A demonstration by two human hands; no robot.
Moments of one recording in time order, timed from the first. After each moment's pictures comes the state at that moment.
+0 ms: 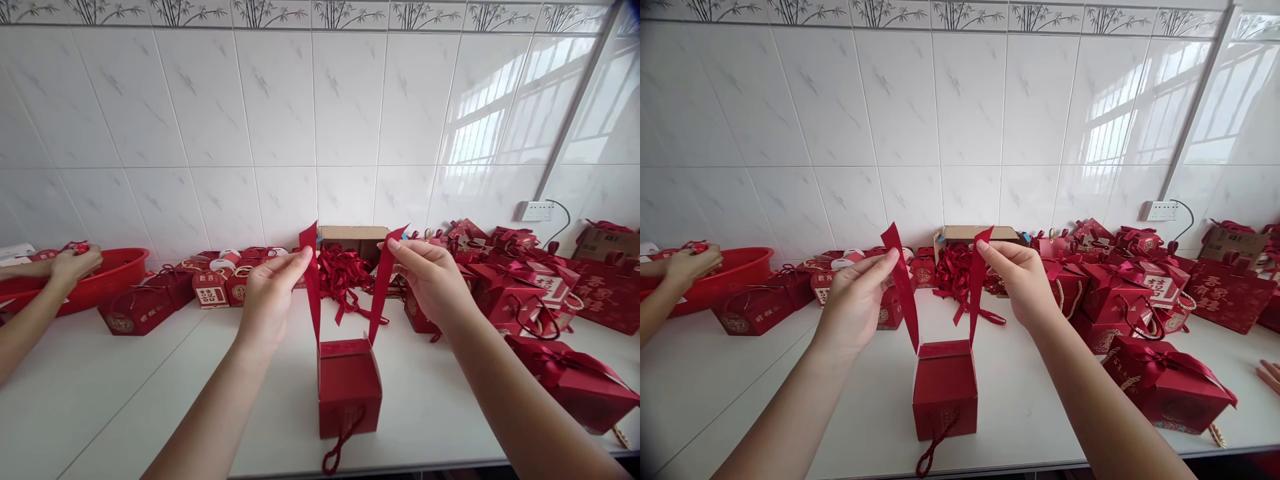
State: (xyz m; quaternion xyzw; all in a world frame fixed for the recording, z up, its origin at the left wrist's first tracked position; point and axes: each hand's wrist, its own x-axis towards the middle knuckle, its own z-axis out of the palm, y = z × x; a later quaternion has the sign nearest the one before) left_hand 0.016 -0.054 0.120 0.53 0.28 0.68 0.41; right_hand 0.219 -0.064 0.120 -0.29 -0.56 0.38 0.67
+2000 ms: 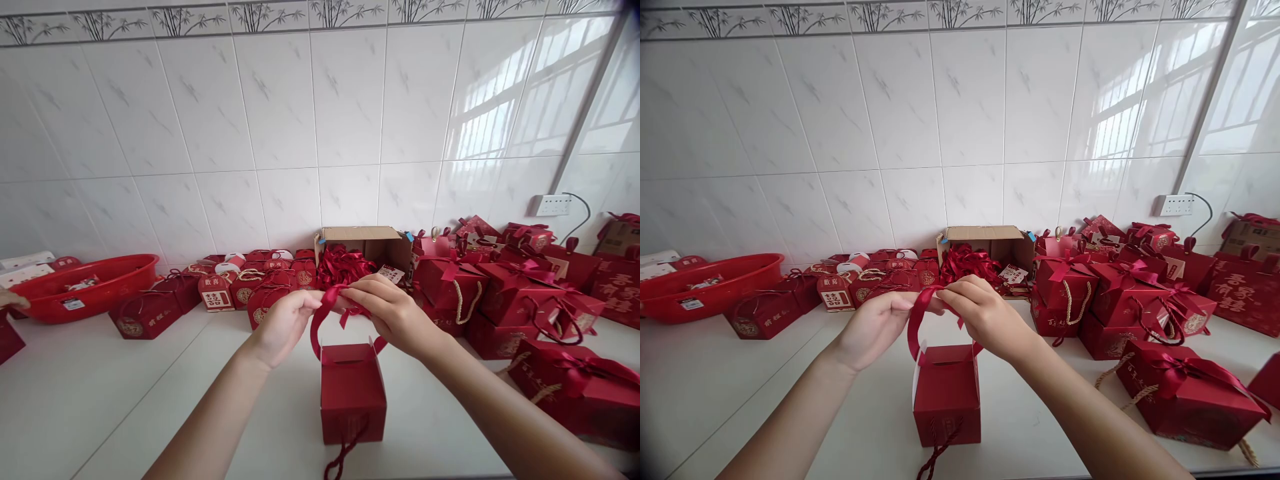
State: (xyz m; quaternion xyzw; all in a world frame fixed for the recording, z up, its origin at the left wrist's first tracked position) left_hand 0.009 -0.050 0.101 0.66 0.27 0.42 0.56; right_hand 0.207 -0.043 0.069 -0.21 -0.85 -0.15 0.46
